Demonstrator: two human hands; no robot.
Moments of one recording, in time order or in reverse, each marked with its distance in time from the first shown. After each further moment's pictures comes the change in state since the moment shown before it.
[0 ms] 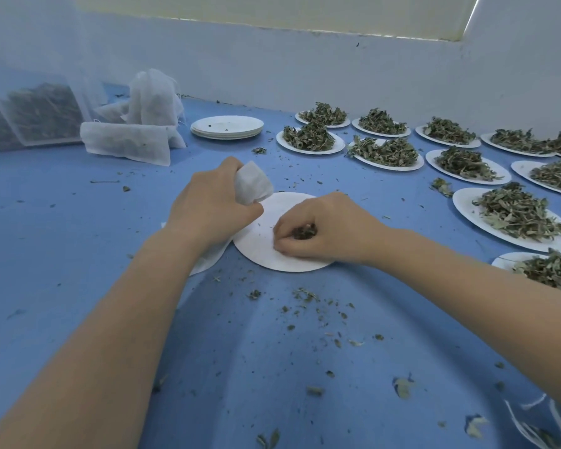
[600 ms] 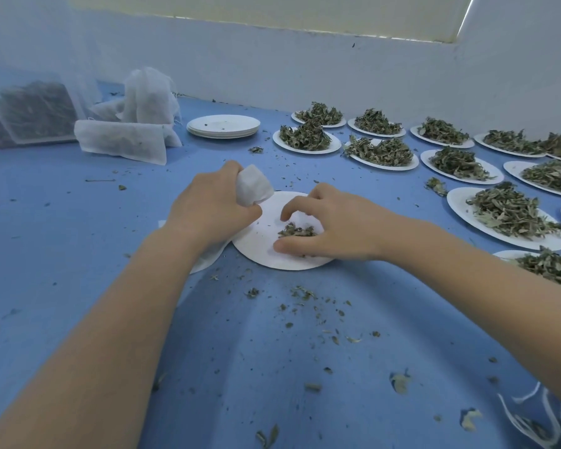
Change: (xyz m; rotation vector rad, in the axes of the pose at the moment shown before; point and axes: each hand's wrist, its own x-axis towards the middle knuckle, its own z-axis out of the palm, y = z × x) left_hand -0.001 0.002 0.002 0.049 -0.029 0.027; right_hand -0.008 -0.012 -0.021 -0.212 -0.211 0.278
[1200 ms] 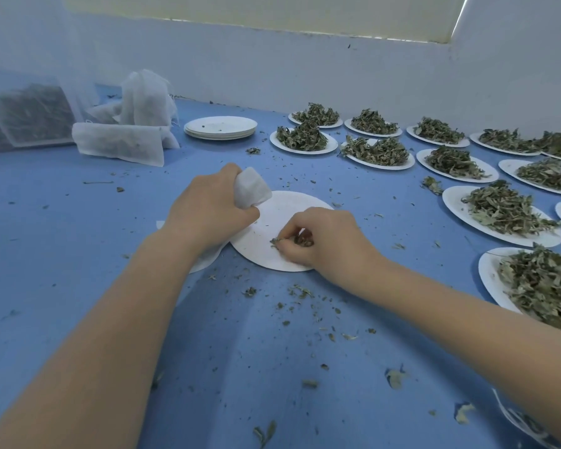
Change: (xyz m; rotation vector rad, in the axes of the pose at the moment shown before) left_hand -0.002 -0.001 0.000 -0.001 -0.007 0.022; right_hand -0.006 -0.009 0.039 0.298 0.364 -0.064
